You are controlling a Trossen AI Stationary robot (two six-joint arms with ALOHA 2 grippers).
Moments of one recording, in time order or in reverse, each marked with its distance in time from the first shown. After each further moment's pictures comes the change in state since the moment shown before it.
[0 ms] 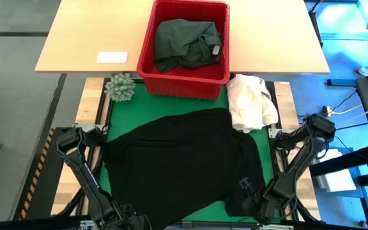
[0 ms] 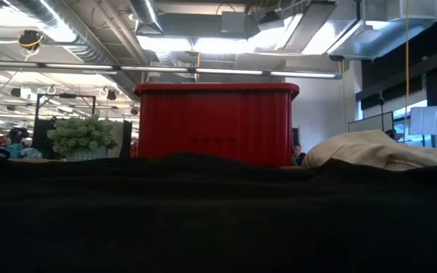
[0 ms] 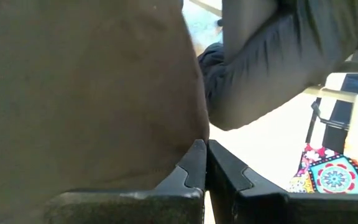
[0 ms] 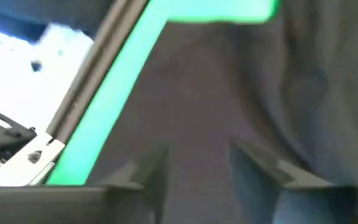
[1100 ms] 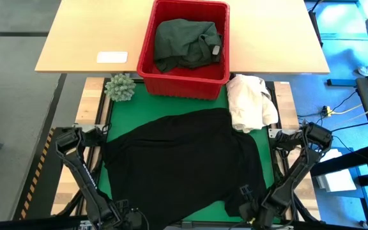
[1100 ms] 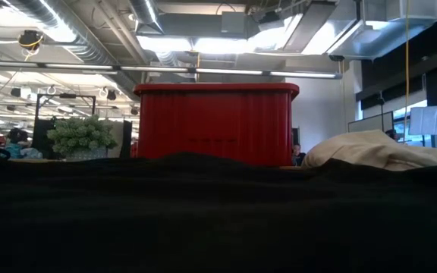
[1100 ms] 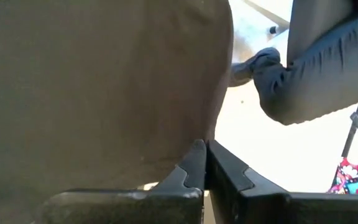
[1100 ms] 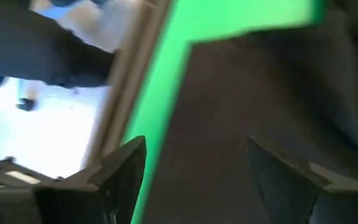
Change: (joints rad) left arm -0.023 0.000 0.000 -0.112 -0.083 -0.023; right arm 0.038 0.097 0.000 0.150 0.051 0.260
